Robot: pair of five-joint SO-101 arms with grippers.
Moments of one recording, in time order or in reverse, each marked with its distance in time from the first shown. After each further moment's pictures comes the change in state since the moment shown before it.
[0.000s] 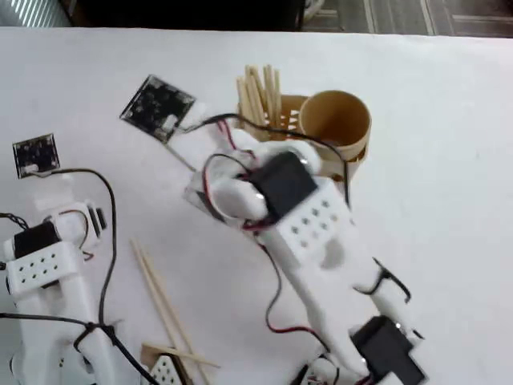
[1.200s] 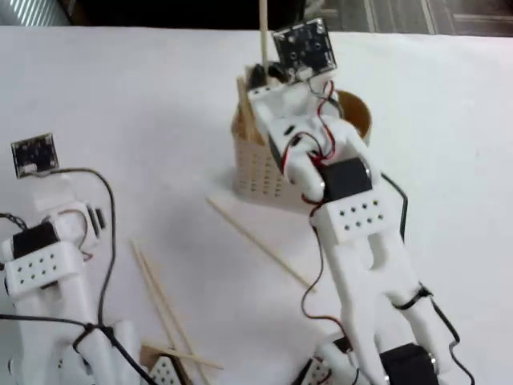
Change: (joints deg) left arm 0.0 0.0 0.0 -0.2 0.0; right arm 21.4 -10.3 35.9 -56.6 -13.7
